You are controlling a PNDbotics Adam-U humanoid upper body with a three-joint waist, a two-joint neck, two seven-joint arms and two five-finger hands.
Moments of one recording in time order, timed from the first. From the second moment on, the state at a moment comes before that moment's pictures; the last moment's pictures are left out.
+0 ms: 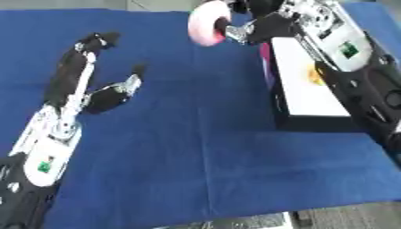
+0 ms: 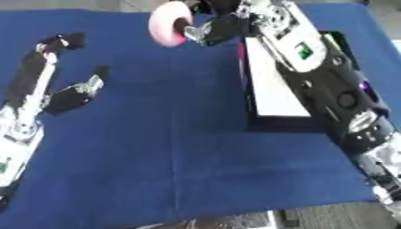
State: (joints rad) left arm -0.78 0.21 -0.32 -1.30 -0.71 -0.09 0.17; right arm -0.76 -0.71 0.17 -1.50 -0.21 -0.02 0.45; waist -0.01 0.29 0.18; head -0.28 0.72
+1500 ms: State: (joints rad) left arm -0.51 0.52 -0.11 -1.62 -0.27 0.00 0.20; right arm -0.24 -0.91 -0.20 -1.46 -0.11 -0.40 0.22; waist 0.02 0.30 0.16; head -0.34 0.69
